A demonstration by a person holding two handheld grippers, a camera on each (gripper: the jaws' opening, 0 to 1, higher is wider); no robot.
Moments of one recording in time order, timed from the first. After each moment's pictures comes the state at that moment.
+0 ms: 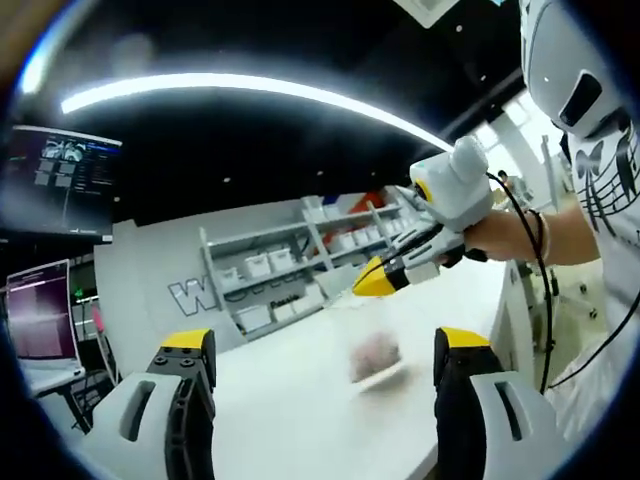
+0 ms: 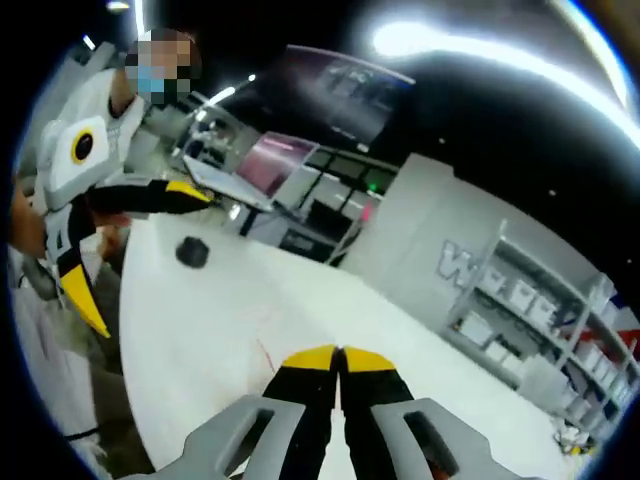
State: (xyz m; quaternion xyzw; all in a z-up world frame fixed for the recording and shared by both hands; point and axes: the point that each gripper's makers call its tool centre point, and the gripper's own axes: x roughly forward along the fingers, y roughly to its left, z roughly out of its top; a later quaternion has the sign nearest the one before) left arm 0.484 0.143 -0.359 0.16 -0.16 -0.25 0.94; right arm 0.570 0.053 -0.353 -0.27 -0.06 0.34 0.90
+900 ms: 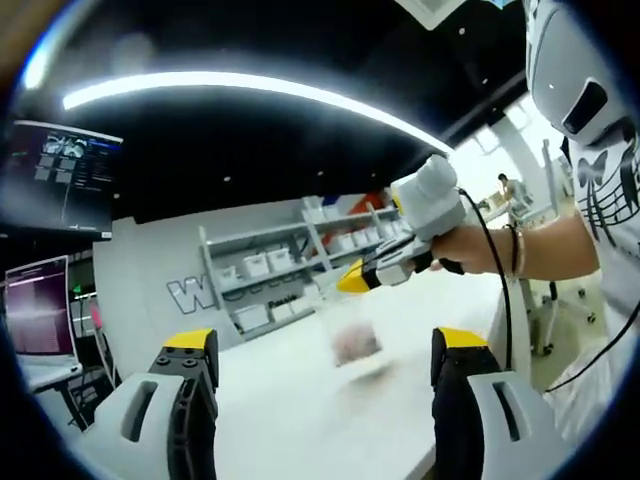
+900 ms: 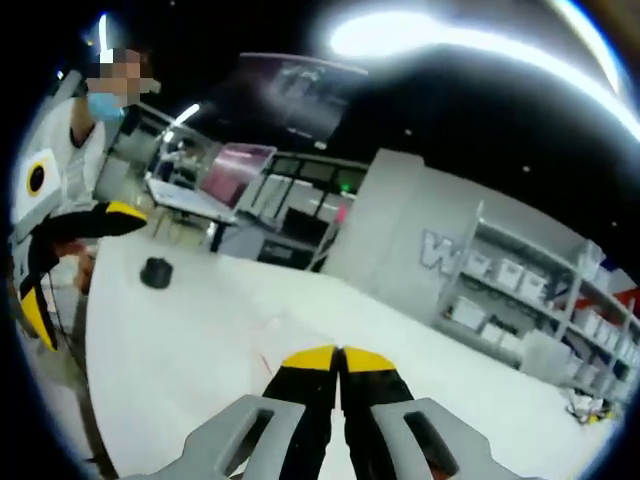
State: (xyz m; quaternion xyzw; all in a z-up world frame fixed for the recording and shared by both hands) left arm 0.485 0.143 -0.359 0.15 -0.16 -0.26 0.94; right arm 0.615 0.042 -0.342 -0.20 -0.05 0.31 0.93
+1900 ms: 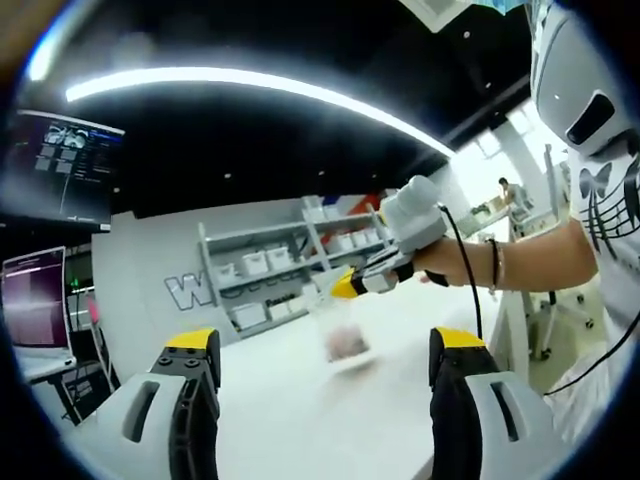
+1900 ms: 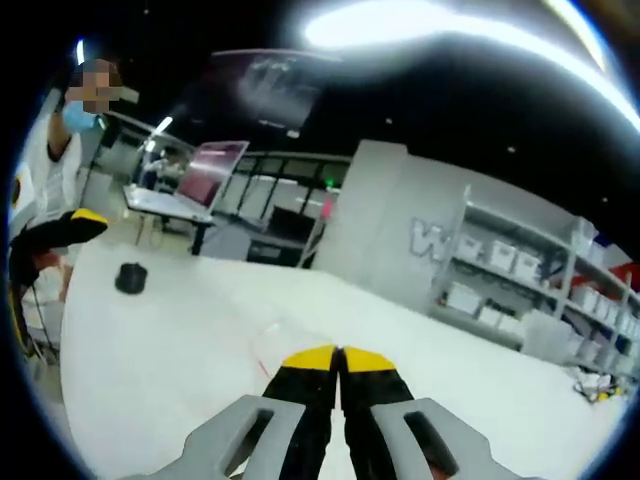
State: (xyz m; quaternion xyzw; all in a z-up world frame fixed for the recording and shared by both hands) left arm 0.495 0.145 -0.362 0.14 -0.15 -0.26 0.94; right arm 0.656 0.033 -0.349 -0.17 -0.04 0.29 0.94
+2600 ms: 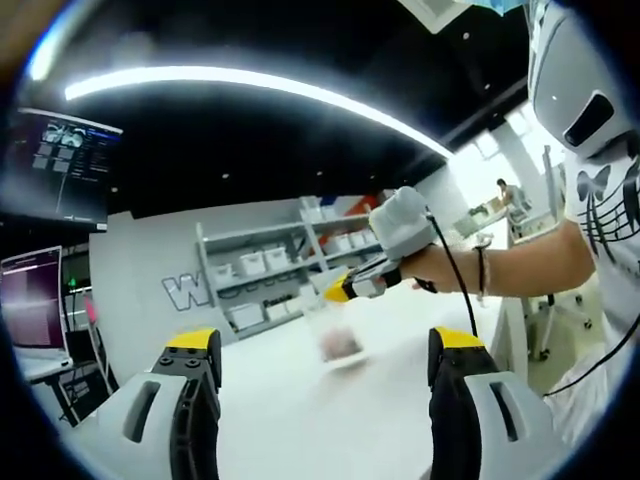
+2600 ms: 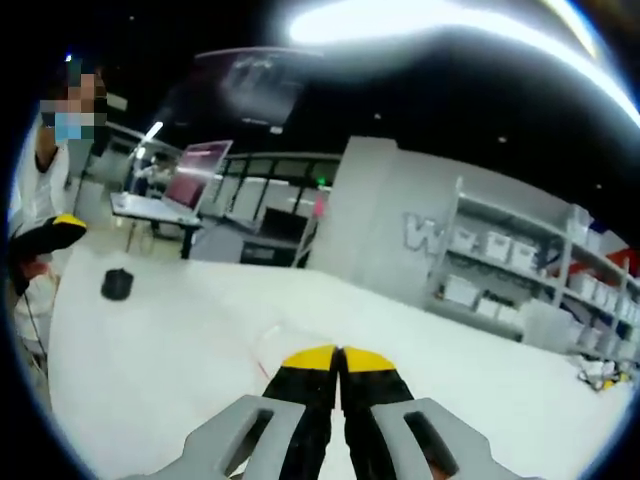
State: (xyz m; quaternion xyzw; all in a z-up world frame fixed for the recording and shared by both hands) left arm 0.501 0.143 -0.361 0.14 -0.15 -0.27 0.94; right arm 0.683 0.029 -0.352 -0.15 -0.03 0.28 0.95
